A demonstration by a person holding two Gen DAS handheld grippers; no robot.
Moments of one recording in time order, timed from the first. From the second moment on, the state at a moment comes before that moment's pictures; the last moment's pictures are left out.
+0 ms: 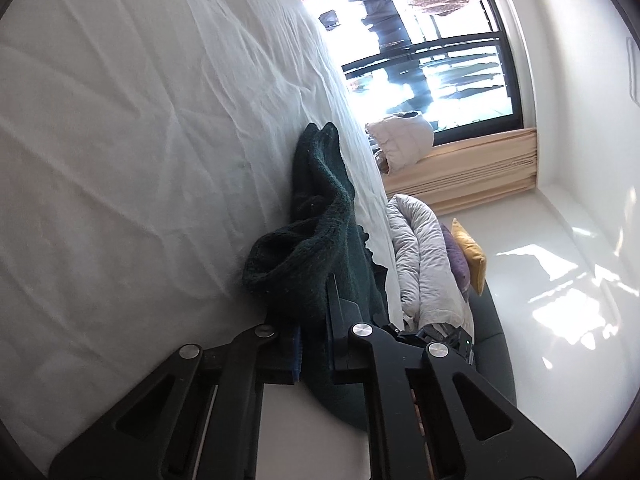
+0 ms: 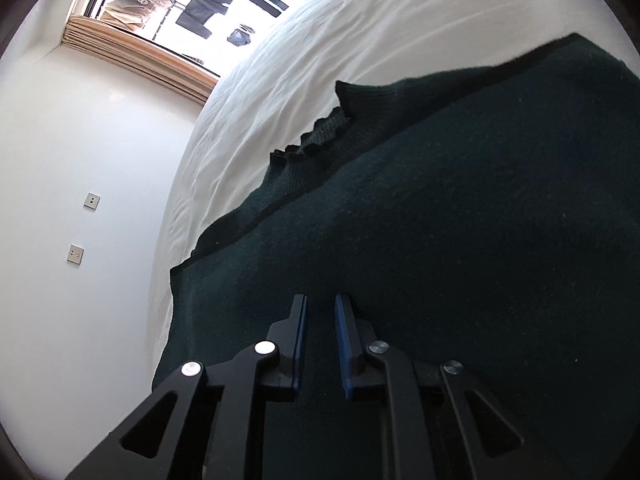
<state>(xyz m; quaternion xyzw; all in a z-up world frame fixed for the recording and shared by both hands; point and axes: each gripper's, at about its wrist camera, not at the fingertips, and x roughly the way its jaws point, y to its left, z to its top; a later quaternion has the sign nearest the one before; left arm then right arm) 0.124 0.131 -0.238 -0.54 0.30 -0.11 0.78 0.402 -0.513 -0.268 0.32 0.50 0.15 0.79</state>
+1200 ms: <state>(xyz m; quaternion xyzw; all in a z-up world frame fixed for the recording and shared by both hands) 0.164 0.113 -0.214 -0.47 0.36 -0.13 0.80 0.396 -0.513 -0.284 0.31 0.47 0.17 0.81</state>
